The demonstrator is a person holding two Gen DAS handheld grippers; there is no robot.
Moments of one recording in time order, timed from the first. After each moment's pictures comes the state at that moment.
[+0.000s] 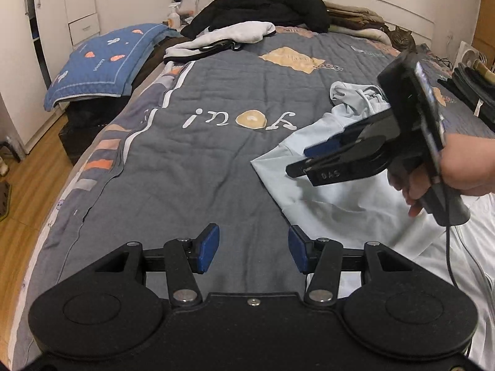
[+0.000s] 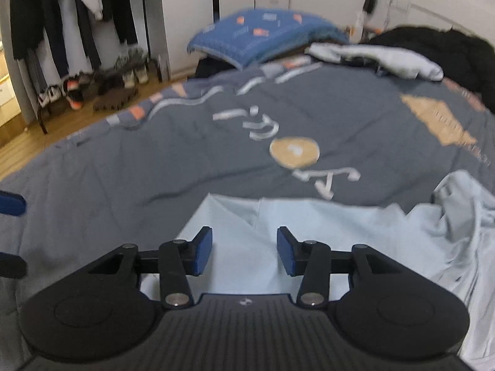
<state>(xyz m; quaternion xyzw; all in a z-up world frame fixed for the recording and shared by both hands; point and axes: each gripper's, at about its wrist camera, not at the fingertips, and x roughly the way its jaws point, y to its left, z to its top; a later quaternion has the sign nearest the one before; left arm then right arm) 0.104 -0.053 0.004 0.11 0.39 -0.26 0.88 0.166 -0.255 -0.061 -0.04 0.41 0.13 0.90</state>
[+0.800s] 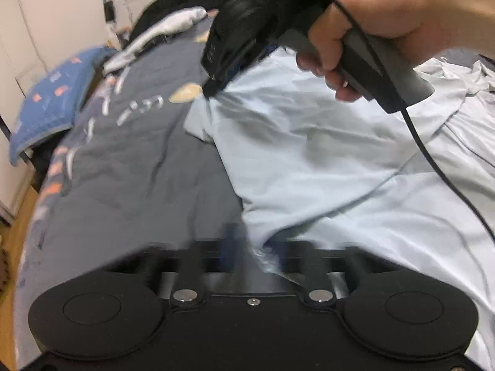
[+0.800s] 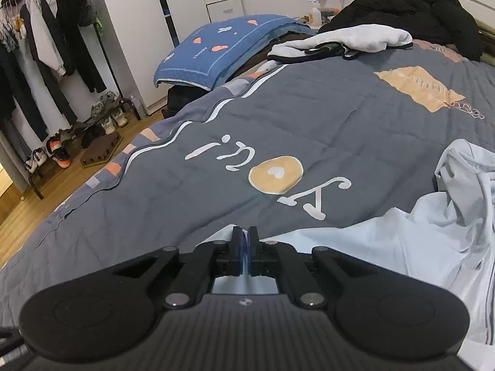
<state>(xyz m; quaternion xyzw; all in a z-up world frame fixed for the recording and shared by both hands) 0.078 -0.090 -0.067 0.23 0.37 -0.33 0.84 0.190 -0.272 -0.051 0.09 0.38 0.08 0.92</state>
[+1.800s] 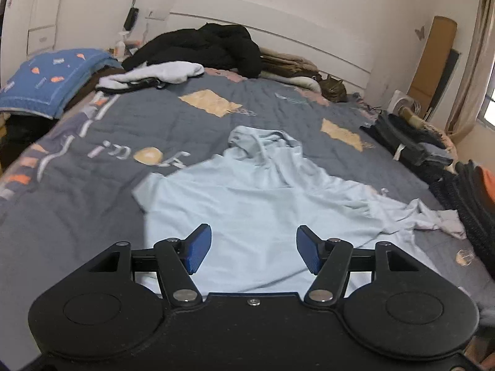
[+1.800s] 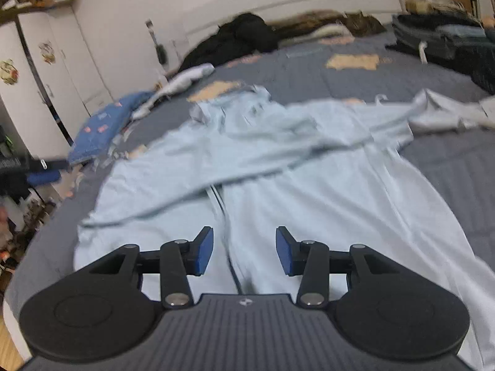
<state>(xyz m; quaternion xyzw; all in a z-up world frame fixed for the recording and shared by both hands) 0.033 -0.108 0.025 -0.01 0.33 -0.39 0.86 -0.217 -0.330 -0.048 0.24 0.29 -0.19 0.91</state>
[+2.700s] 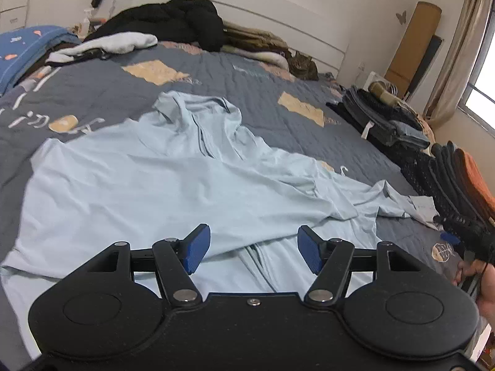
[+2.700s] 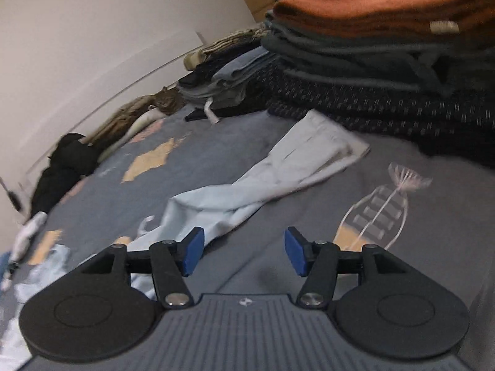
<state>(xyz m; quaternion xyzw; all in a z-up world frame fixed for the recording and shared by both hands) -0.009 -0.216 -0.018 -0.01 0.36 -0.43 0.83 -0.320 -0.585 -0.071 0.31 0.11 -0.50 0.81</state>
